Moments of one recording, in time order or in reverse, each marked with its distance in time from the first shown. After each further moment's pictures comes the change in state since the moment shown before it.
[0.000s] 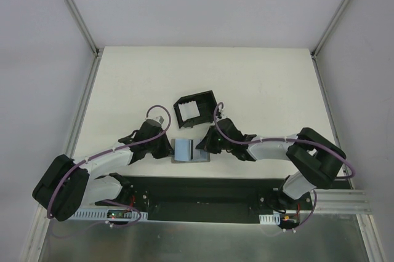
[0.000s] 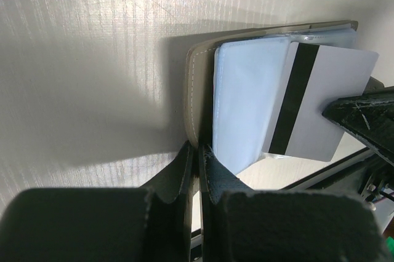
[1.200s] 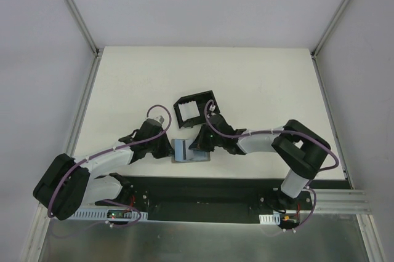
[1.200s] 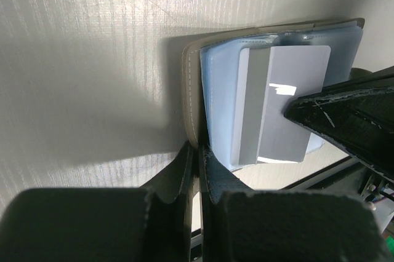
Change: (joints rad) left arm 0.000 0.011 0.008 -0.002 0.003 0.002; right arm 0.002 0.142 0.115 -0.017 -0.095 0.016
